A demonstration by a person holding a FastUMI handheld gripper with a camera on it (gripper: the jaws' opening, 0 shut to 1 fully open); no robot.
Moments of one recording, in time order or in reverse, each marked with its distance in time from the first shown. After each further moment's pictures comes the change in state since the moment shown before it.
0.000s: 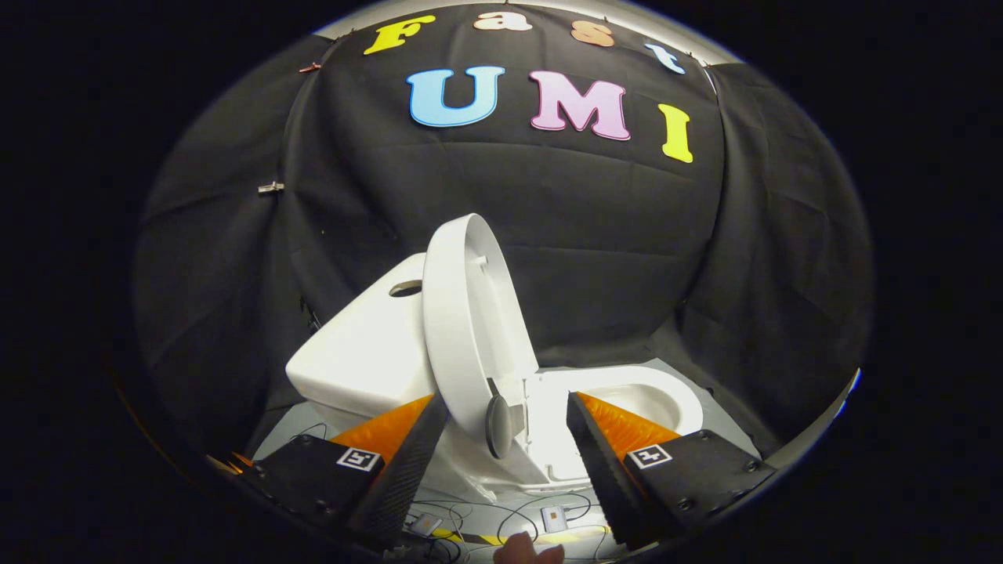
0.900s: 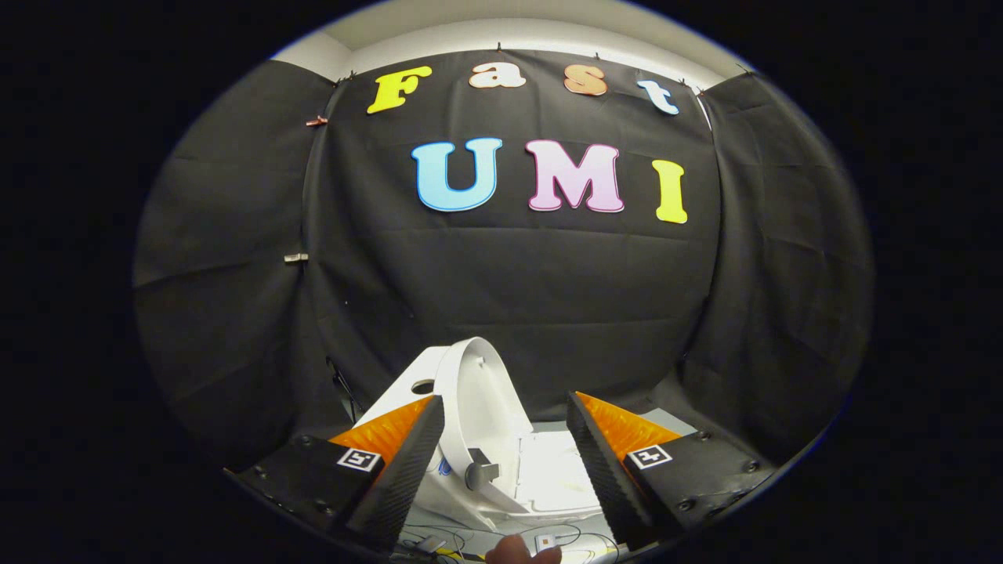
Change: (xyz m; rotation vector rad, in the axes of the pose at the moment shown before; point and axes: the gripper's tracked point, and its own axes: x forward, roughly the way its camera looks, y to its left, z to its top) arm -0.101 -0.036 0.141 0.023 -0.215 0.059
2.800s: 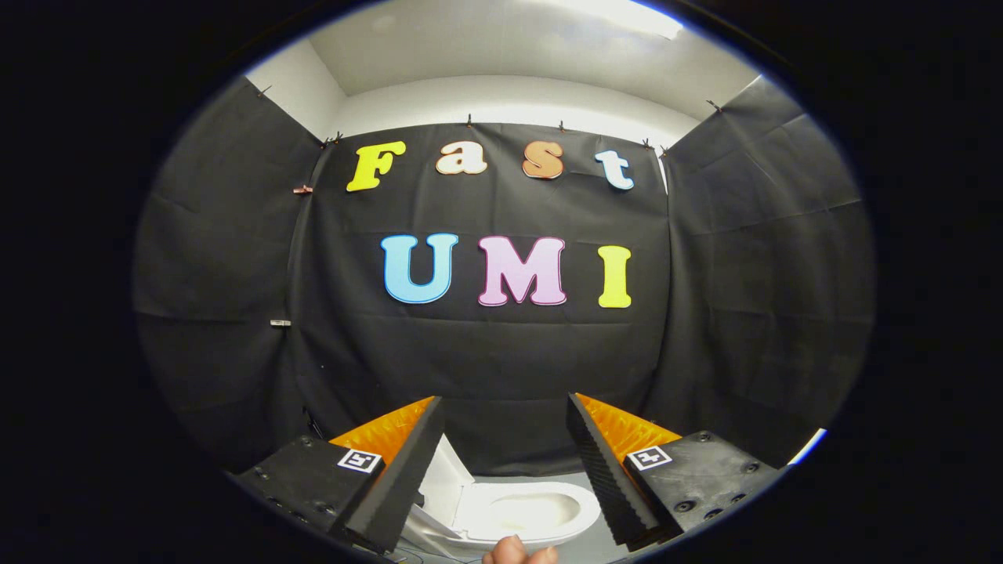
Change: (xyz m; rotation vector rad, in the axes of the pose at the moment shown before) arm -0.120 -0.116 0.134 -0.035 -0.255 -0.090
